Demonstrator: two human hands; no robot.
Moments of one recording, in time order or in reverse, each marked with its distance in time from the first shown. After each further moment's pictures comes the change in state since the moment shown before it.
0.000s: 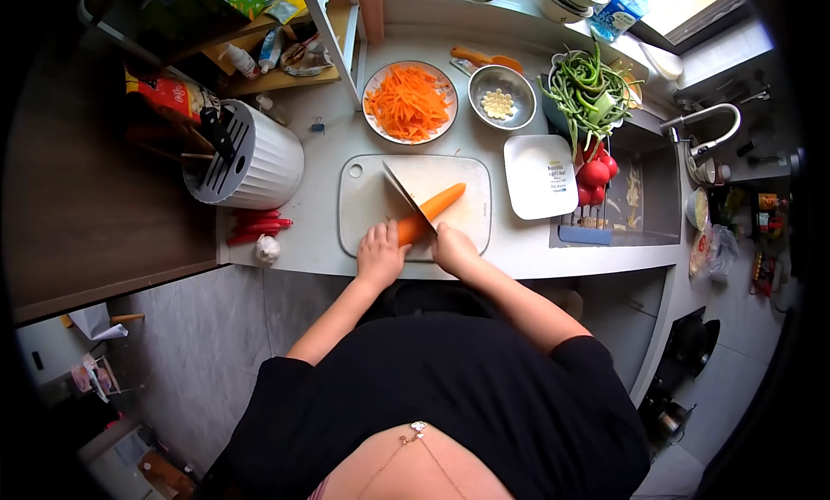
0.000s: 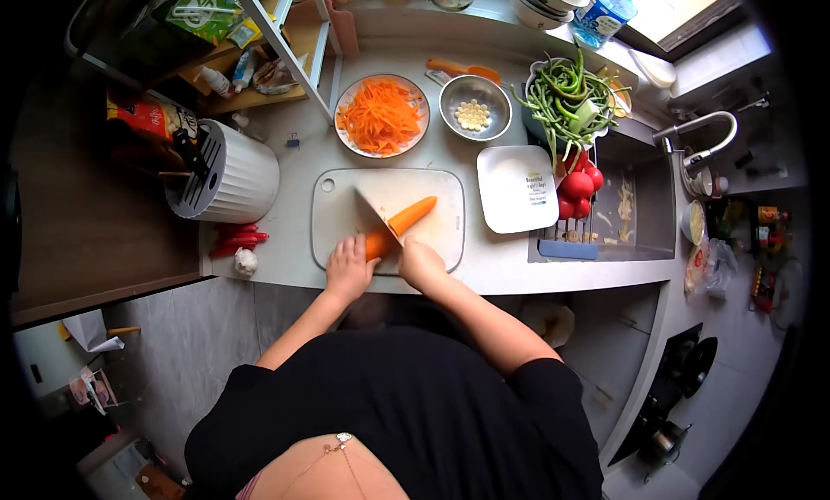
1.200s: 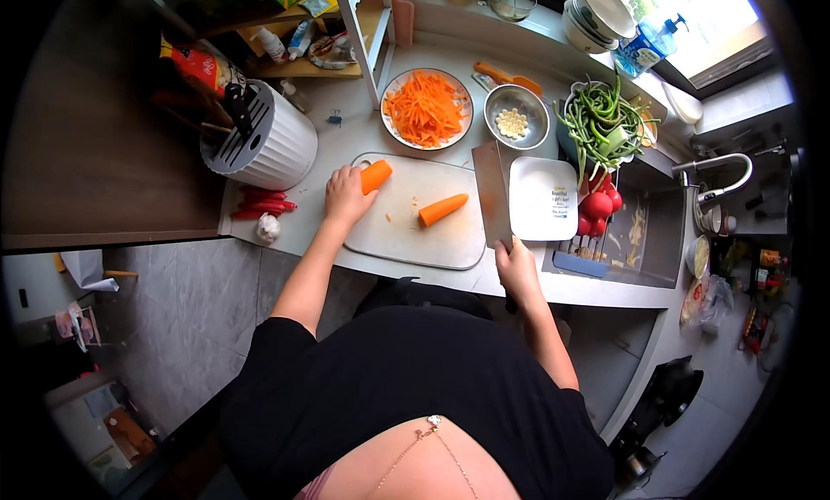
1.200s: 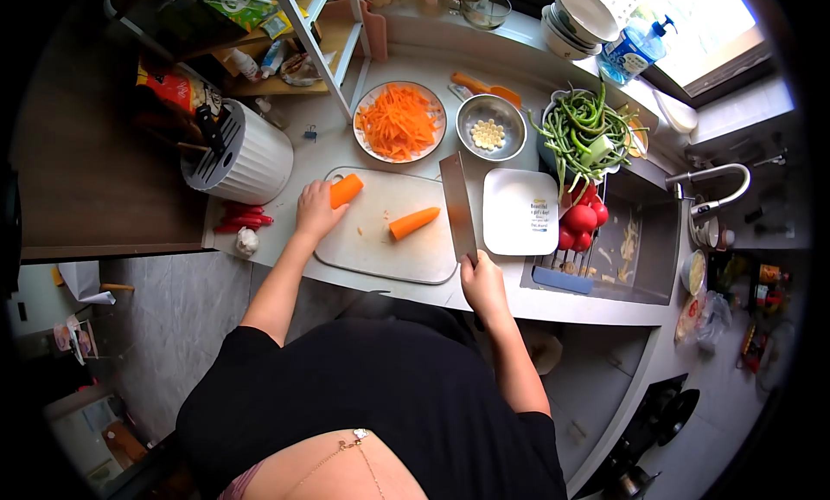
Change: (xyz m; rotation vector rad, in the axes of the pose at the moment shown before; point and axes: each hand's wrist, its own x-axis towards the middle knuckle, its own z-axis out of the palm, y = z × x) left_hand 0.083 -0.063 -0.036 0.016 0.040 -0.294; right_hand -0.054 0.047 -0.098 0.372 0.226 0.229
